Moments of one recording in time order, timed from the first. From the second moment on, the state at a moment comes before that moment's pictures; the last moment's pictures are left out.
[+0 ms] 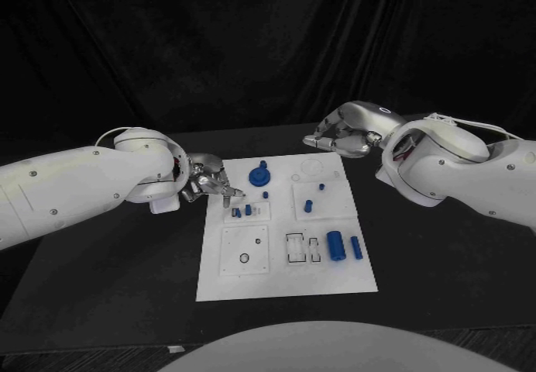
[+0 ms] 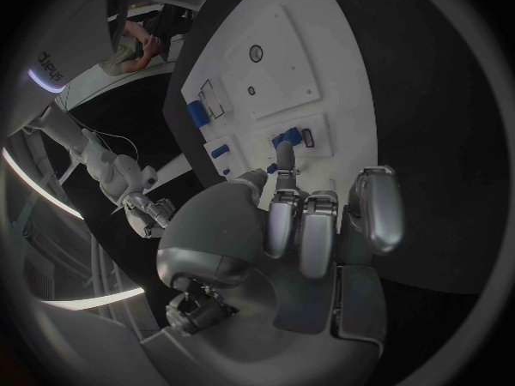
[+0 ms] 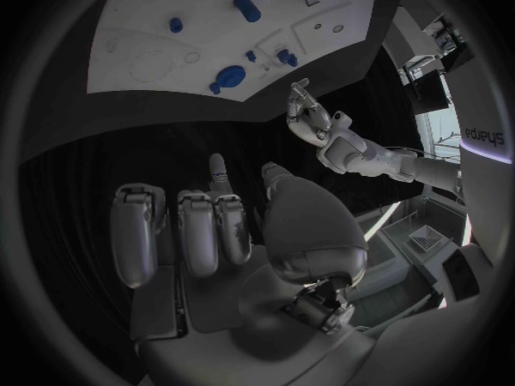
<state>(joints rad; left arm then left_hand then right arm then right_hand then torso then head) 1.40 -0.71 -0.21 1.44 -1.01 0.25 -0.36 1.11 0.10 0.10 0.24 0.31 1.05 0.04 0.39 0.64 1.46 -0.02 1.47 1.31 1.47 -0.05 1.57 1.31 0.06 1.37 0.06 1.31 1.31 1.41 -1.00 -0.21 1.76 -1.41 -0.43 -0.26 1.02 0.07 0.06 0.29 0.24 0.86 0.12 0.16 0.31 1.47 0.04 1.58 1.31 1.46 -0.03 1.57 1.31 0.02 1.47 0.08 1.49 1.31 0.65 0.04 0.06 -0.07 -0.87</state>
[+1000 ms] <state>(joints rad) 1.35 -0.72 -0.21 1.43 -1.04 0.26 -0.37 1.05 0.10 0.11 0.27 0.25 1.03 0.06 0.34 0.76 1.45 -0.01 1.47 1.31 1.47 -0.05 1.57 1.31 0.06 1.37 0.06 1.28 1.31 1.40 -0.99 -0.21 1.76 -1.41 -0.42 -0.25 1.04 0.07 0.06 0.28 0.26 0.86 0.12 0.16 0.31 1.47 0.04 1.58 1.31 1.46 -0.03 1.57 1.31 0.02 1.47 0.08 1.49 1.31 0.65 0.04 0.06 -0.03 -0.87</state>
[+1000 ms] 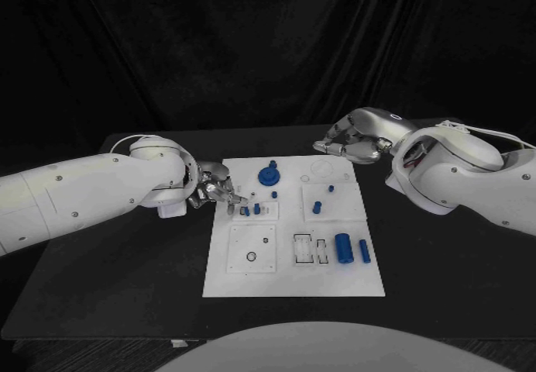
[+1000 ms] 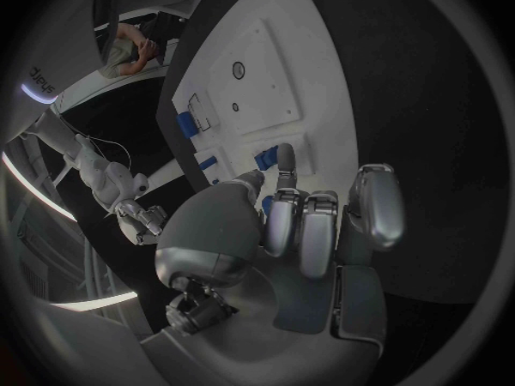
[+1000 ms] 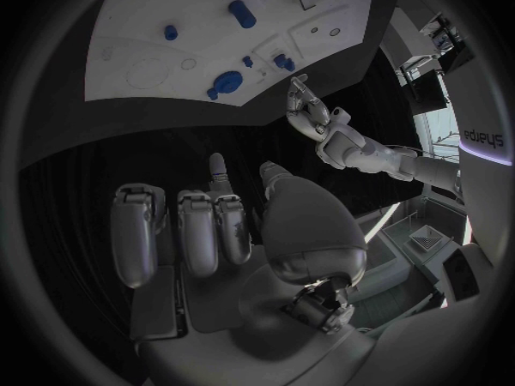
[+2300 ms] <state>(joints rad) 1.34 -0.68 -0.21 1.40 -1.04 0.27 -0.37 1.05 0.10 0.14 0.26 0.29 1.03 0.06 0.31 0.76 1.44 0.00 1.46 1.31 1.47 -0.05 1.57 1.31 0.06 1.36 0.07 1.27 1.31 1.40 -0.99 -0.21 1.76 -1.40 -0.43 -0.25 1.04 0.08 0.06 0.28 0.27 0.87 0.12 0.16 0.31 1.47 0.04 1.58 1.31 1.46 -0.03 1.57 1.31 0.02 1.47 0.08 1.49 1.31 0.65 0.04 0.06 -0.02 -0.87</state>
